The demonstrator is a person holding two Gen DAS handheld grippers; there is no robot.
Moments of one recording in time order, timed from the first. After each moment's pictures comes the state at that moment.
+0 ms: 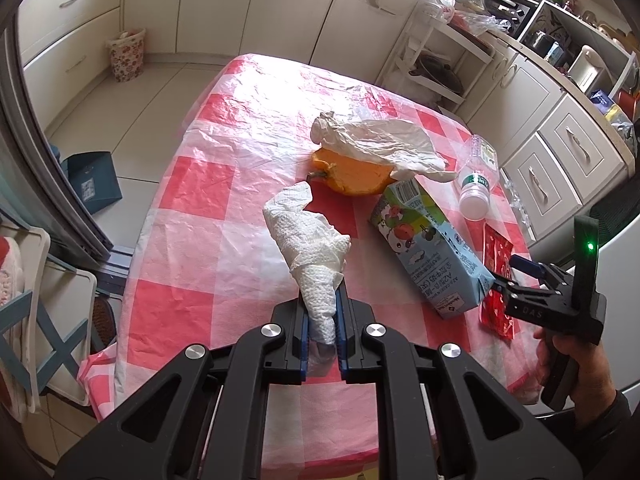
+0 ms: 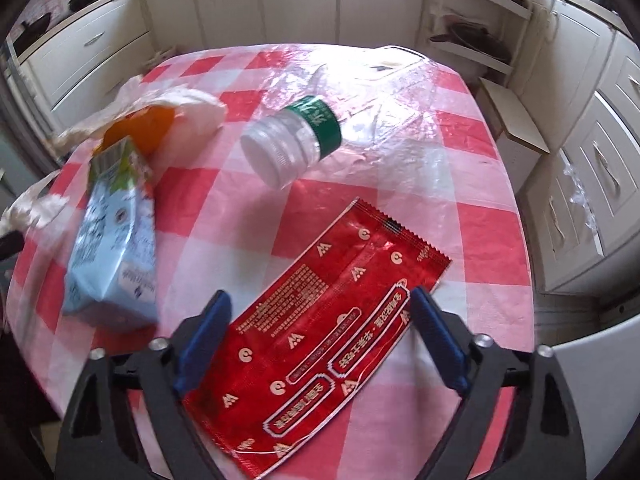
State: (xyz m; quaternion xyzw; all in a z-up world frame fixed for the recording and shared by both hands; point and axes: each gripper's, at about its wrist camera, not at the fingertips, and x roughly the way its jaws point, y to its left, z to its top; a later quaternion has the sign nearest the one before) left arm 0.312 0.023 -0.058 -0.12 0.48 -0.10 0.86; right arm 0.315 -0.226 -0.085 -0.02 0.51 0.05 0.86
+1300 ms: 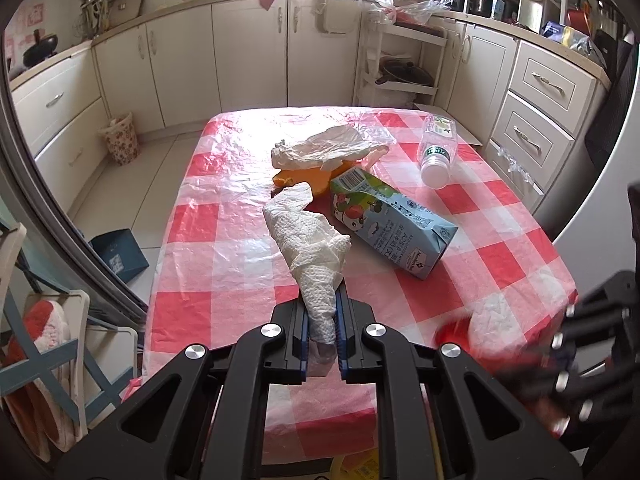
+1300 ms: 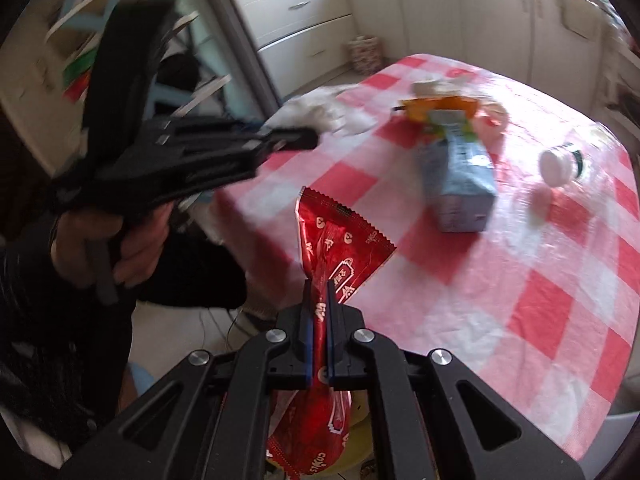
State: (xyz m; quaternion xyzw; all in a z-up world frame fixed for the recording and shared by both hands) left arm 0.247 -0.020 -0.027 0.03 0.40 -0.11 0.91; right arm 0.186 -0.123 -0.040 -0.05 0.47 0.38 0.79
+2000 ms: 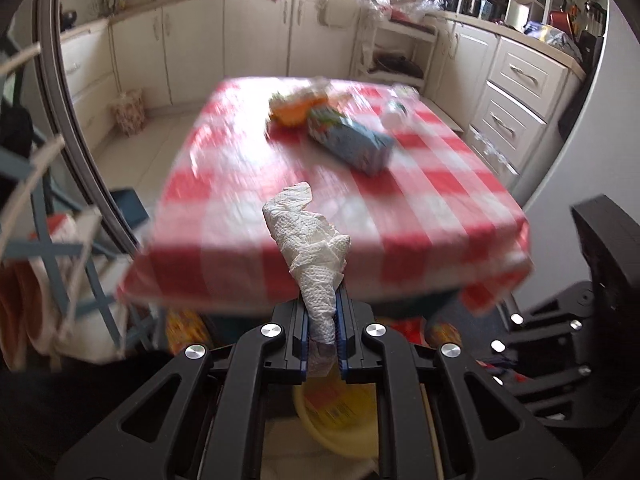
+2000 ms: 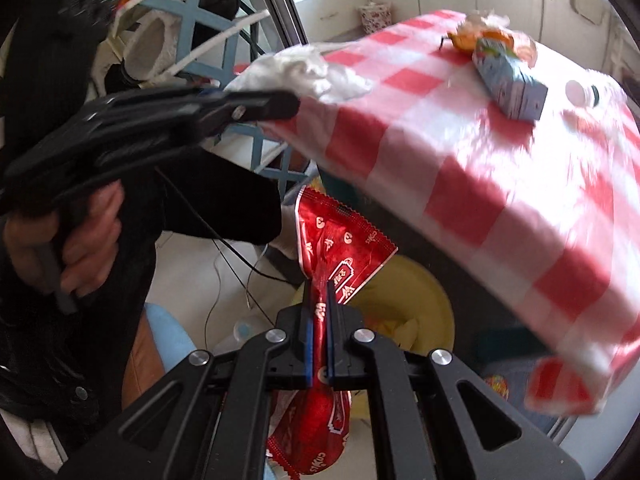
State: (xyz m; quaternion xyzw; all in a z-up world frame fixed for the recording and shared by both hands) left arm 0.098 -0.015 -0.038 -0.01 0.42 -0.12 0.90; right arm 0.080 -0.098 -0.081 -0.07 0.52 0.36 0.77
